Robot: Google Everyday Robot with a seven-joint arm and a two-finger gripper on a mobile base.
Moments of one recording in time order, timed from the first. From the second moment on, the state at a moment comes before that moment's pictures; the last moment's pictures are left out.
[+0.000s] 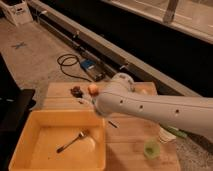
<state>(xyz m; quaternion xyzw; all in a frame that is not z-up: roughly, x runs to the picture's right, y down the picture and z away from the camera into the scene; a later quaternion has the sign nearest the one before) -0.042 0.122 0.663 -0.25 -0.06 0.36 0.90</state>
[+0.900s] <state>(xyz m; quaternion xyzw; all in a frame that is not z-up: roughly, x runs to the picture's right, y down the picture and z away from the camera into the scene) -0.068 0.131 0.658 -0.26 -0.08 0.31 0.91</state>
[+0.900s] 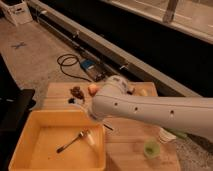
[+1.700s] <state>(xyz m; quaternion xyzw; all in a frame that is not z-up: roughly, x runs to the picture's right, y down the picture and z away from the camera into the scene) -0.179 0.202 0.685 -0.35 -0.12 0.20 0.91</state>
